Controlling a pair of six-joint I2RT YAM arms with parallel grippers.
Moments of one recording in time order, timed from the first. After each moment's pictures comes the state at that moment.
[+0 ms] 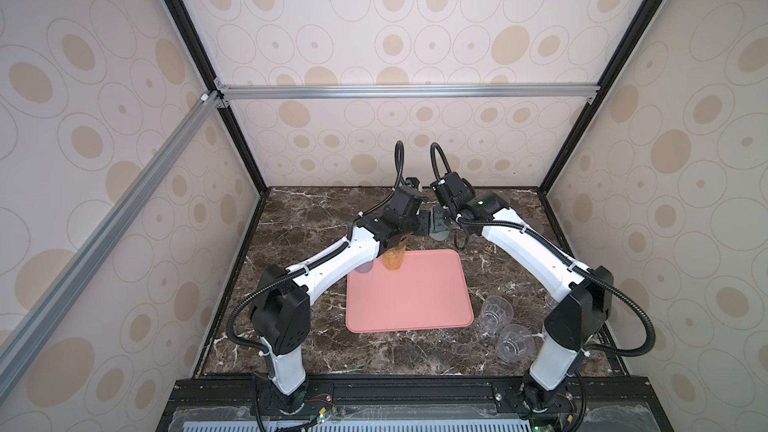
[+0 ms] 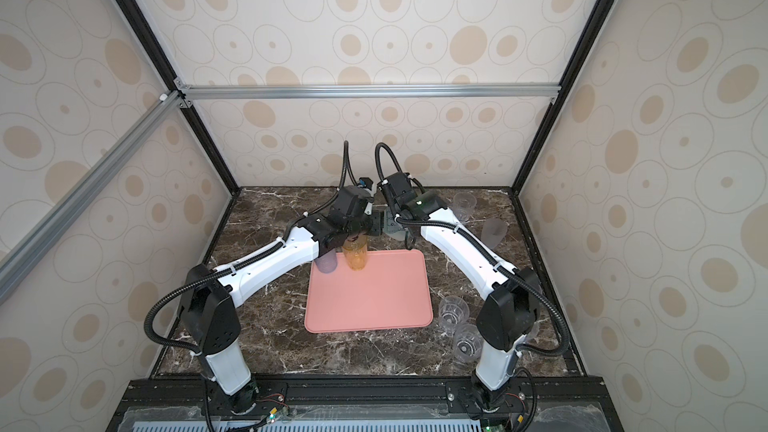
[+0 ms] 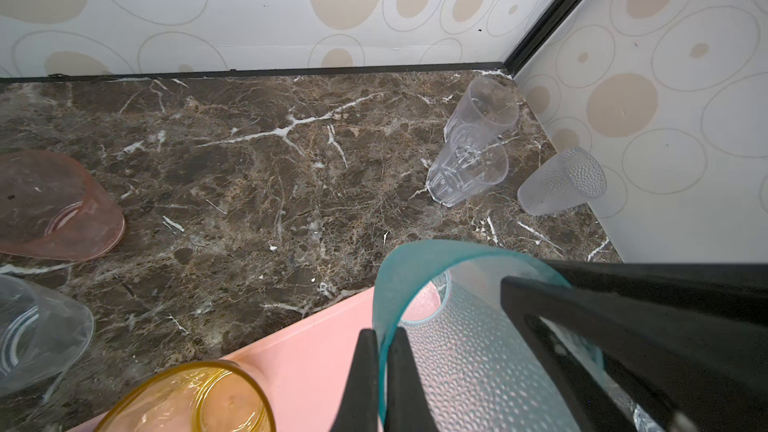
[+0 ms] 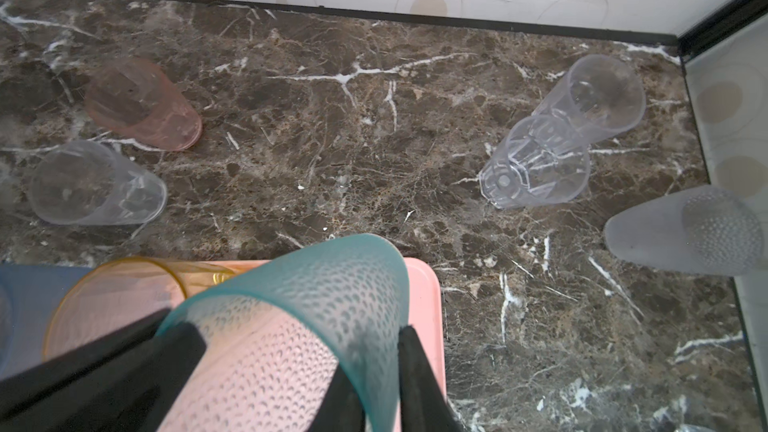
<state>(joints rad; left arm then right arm) -0.73 1.78 1.57 -0.38 -0.09 -0.47 0.60 1.76 1.74 -0.95 0.38 0.42</state>
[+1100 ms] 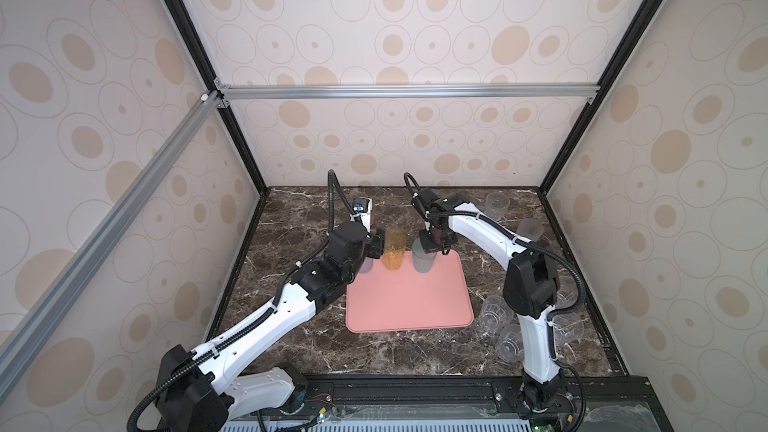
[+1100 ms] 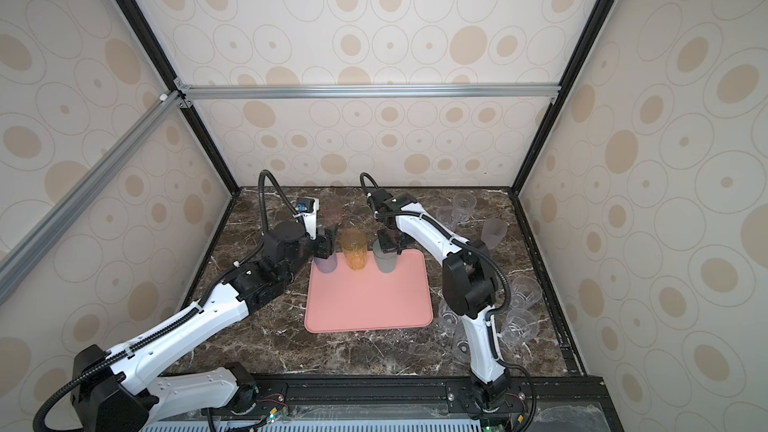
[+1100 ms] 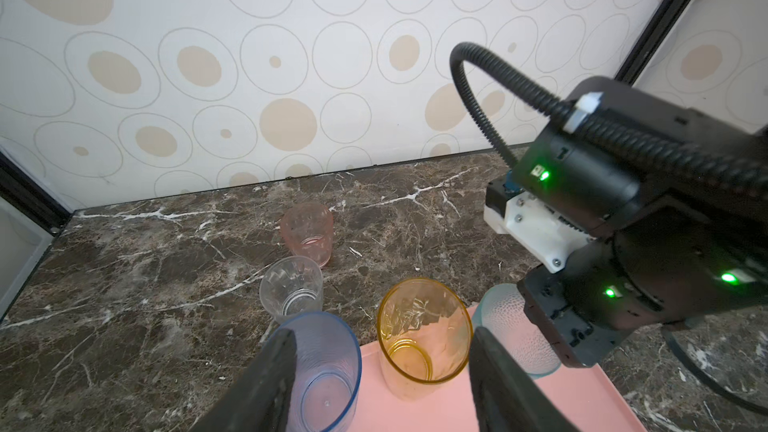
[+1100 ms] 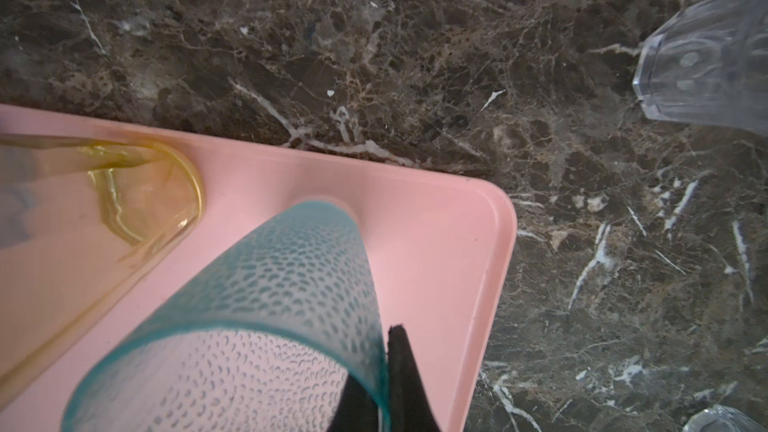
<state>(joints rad) -0.69 1.17 0.97 -0.12 -0.41 -0.19 0.58 2.12 1.92 -1.19 0.16 0.35</state>
